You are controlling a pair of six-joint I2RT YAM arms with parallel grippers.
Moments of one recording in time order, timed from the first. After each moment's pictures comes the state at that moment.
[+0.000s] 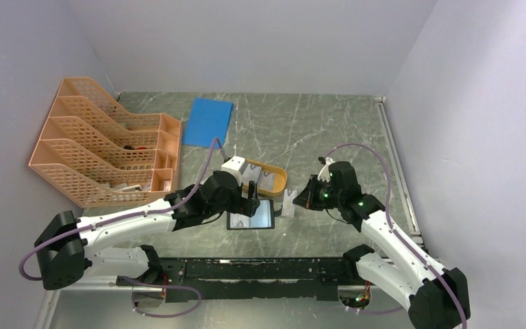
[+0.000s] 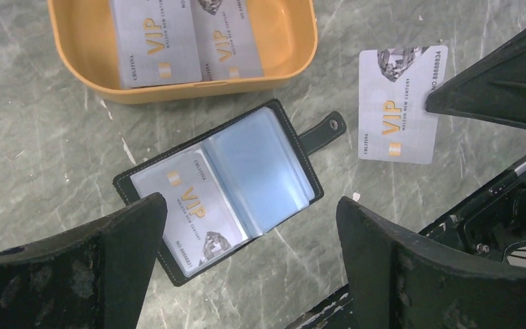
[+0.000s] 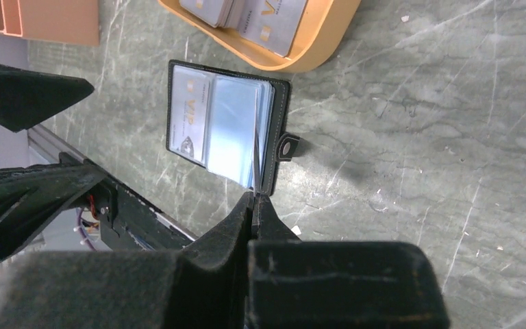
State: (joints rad) left arm -1.04 1.18 0.72 -0.18 -0.27 -0.59; right arm 0.42 0.89 0.53 -0.37 -0.35 0.56
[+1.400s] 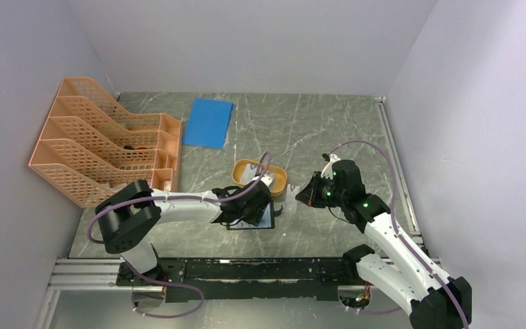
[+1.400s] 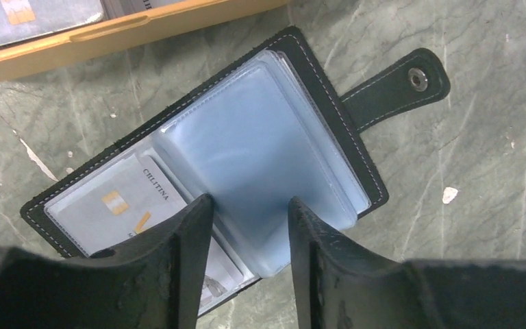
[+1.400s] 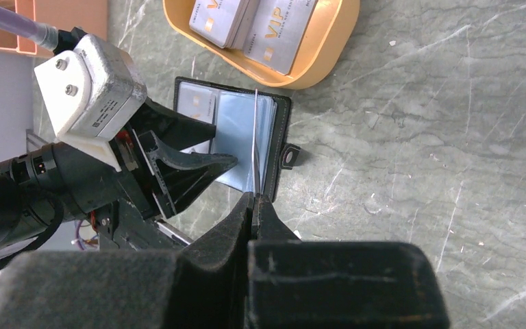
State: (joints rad) left arm -1.09 1.65 0.86 -0.18 -0.22 -0.51; right arm 0.42 0.83 0.58 -0.42 -0.30 0.55
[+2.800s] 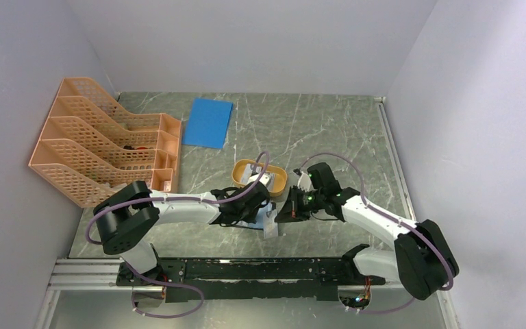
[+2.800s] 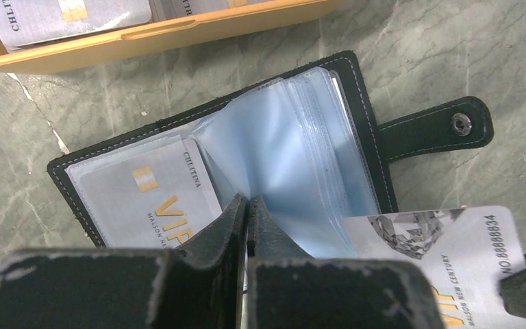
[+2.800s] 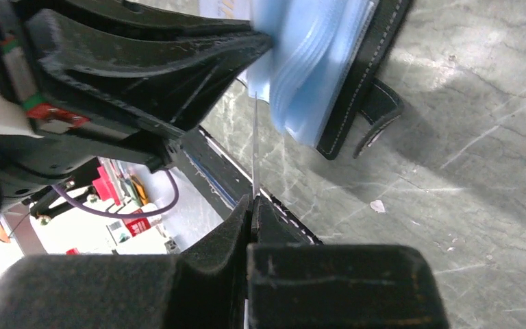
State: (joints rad) left arm -1.10 1.63 0.84 -0.17 -0.29 -0.55; right arm 0.52 1.18 0.52 -0.23 -0.66 0.69
